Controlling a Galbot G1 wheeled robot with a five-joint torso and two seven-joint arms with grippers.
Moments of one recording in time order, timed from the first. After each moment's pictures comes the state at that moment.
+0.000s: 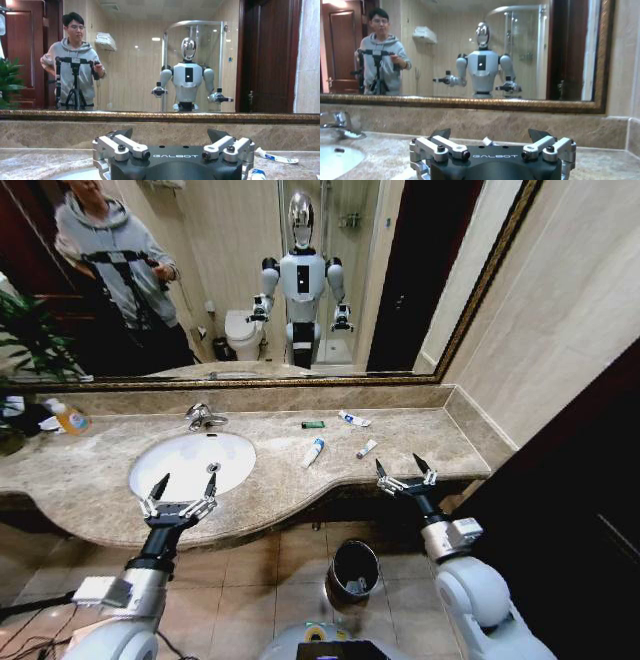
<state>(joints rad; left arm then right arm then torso) 1.84 -1.36 -0.82 -2.47 -0.37 0.04 0.05 -1.49 1.23 0.51 2.24 0.28 -0.13 0.04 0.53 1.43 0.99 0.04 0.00</state>
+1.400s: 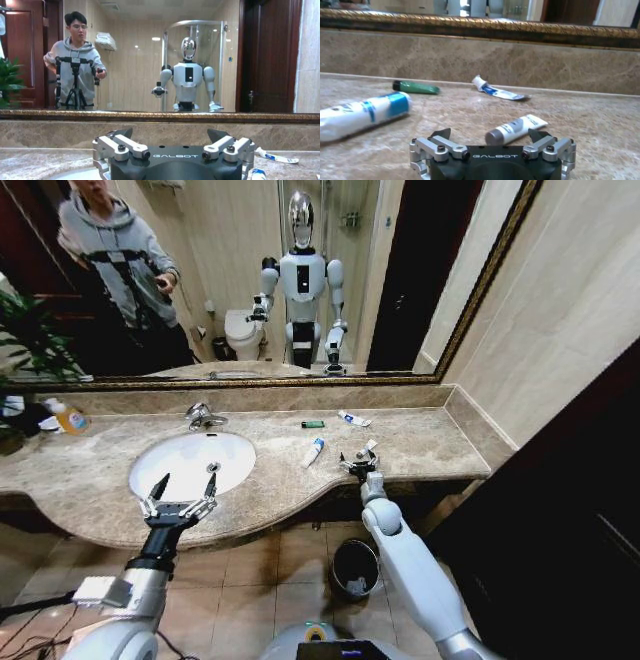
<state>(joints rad) 1.84 -1.36 -0.82 -2.47 -0.37 0.04 0.05 -0.95 1.37 0.25 1.54 0.18 -0.16 0.22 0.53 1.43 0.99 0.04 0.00</state>
